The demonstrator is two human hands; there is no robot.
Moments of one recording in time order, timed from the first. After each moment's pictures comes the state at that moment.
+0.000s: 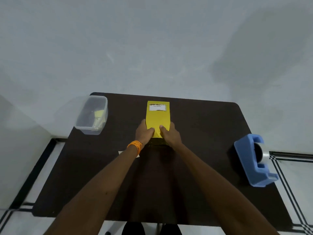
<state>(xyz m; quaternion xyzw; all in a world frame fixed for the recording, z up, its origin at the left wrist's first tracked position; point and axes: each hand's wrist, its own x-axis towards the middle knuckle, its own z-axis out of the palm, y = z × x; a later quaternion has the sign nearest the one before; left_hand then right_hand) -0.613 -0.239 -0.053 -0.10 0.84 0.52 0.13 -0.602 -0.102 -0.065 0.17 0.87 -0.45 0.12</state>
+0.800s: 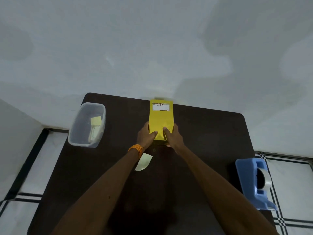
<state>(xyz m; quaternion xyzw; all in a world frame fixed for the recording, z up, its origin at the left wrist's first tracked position) -0.695 -0.242 -0.056 -0.08 0.82 0.54 0.17 -0.689 -0.097 -0.059 0.22 0.81 -0.51 0.17</state>
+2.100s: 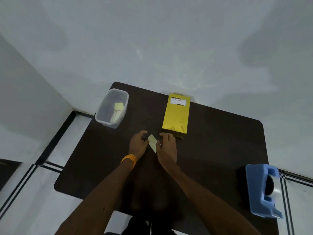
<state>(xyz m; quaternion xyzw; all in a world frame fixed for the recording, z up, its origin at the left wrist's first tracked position) -0.593 -0.311 -0.076 -0.17 0.86 0.47 0.09 -0.582 -0.168 -0.058 0.00 0.94 -0.34 0.03</state>
